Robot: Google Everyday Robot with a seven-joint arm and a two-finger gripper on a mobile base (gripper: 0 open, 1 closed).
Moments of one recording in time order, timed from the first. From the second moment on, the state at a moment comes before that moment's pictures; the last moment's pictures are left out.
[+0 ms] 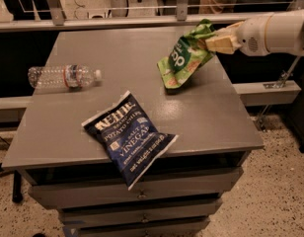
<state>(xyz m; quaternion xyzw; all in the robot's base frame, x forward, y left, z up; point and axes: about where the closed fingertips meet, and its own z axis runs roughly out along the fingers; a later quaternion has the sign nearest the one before) 0.674 -0.180 0.945 -0.38 0.75 0.15 0.52</state>
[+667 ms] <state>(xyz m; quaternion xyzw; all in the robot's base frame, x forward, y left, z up) 0.612 -0.162 0.941 -0.36 0.76 0.19 0.51</state>
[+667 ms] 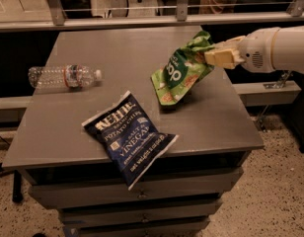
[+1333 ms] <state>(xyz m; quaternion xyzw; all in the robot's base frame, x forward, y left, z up) 0.577 -0.133 0.936 -0.35 0.76 0.24 0.50</state>
